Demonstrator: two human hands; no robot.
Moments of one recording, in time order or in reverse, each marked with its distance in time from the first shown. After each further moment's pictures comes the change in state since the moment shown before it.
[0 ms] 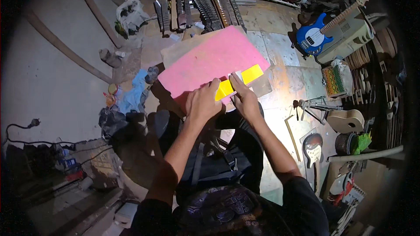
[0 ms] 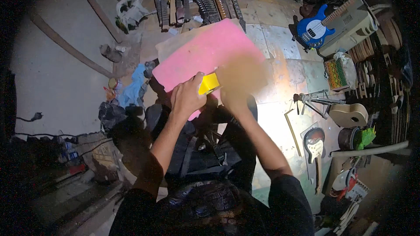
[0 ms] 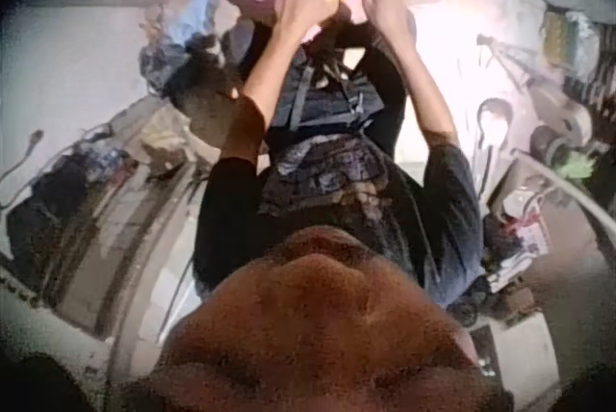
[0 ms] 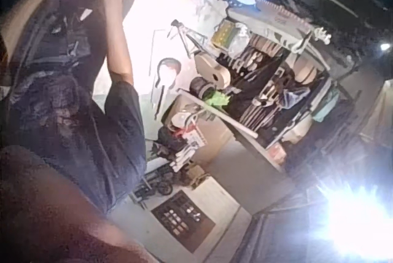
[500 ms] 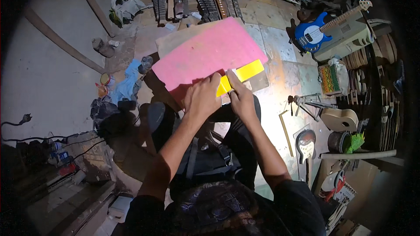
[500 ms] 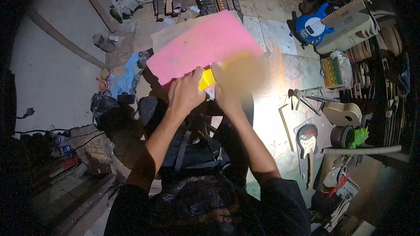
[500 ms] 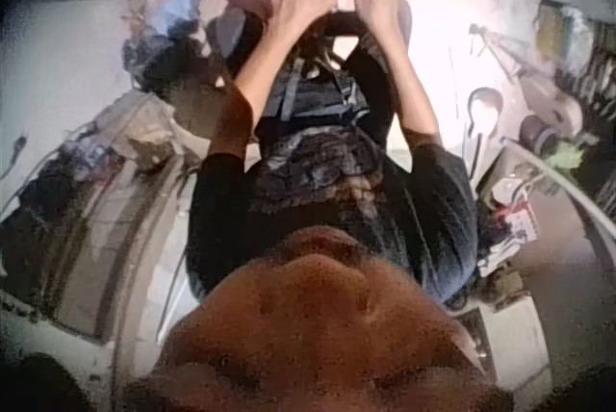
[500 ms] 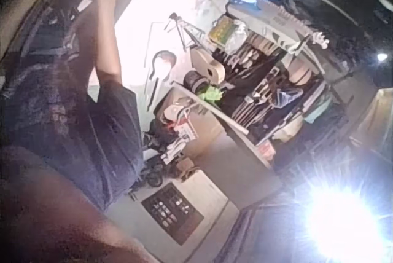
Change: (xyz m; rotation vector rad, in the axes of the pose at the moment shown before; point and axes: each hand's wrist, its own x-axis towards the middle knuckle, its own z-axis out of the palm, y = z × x) left_hand -0.002 0.007 0.006 0.085 0.003 0.008; right_hand -0.001 -0.047 -0.009 0.200 0.033 0.020
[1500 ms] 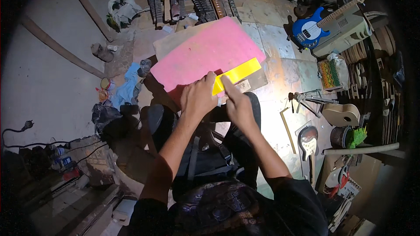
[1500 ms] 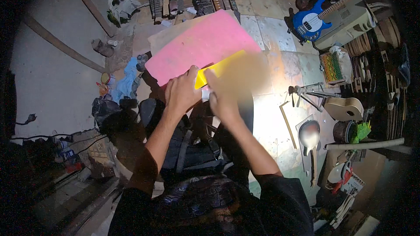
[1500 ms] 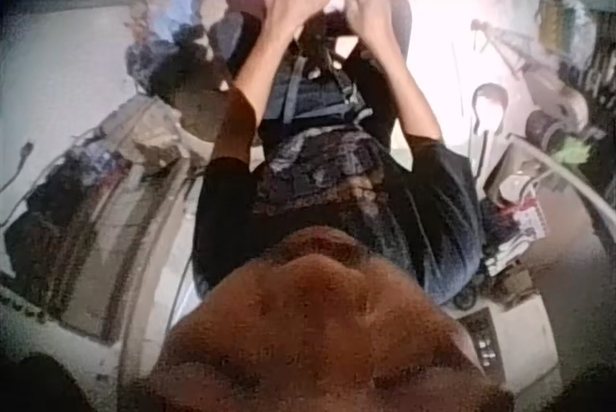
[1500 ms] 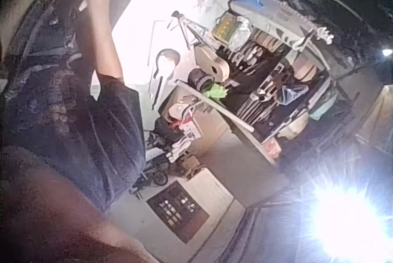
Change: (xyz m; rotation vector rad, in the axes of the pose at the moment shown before) left_hand 0.003 0.002 -0.005 -0.057 -0.056 -0.027; right_hand -0.022 -0.023 -0.005 0.009 -0.020 0.065
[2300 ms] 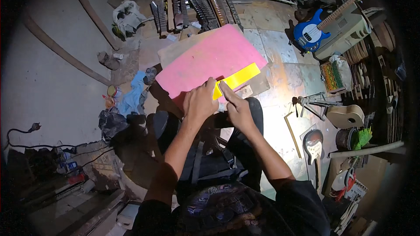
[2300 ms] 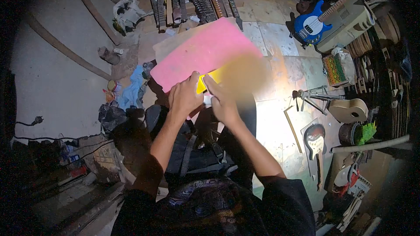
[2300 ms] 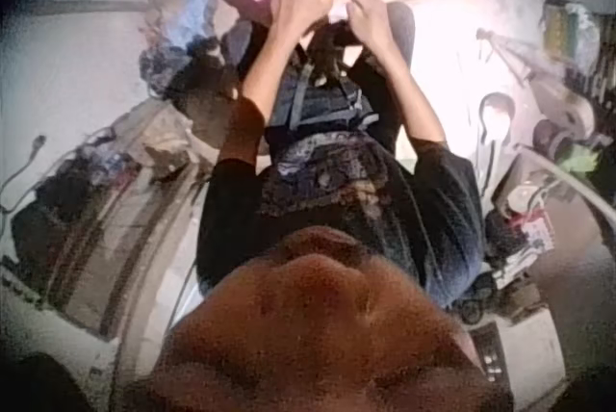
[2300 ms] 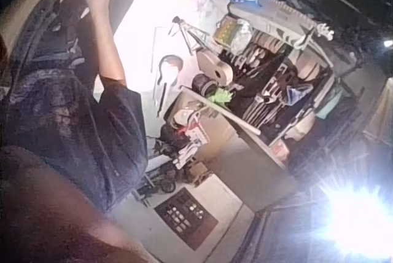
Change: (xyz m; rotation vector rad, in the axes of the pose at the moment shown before) left_hand -0.002 -0.006 0.000 0.038 -0.011 -0.039; right_hand 0.002 0.020 0.009 0.058 -0.005 -0.139
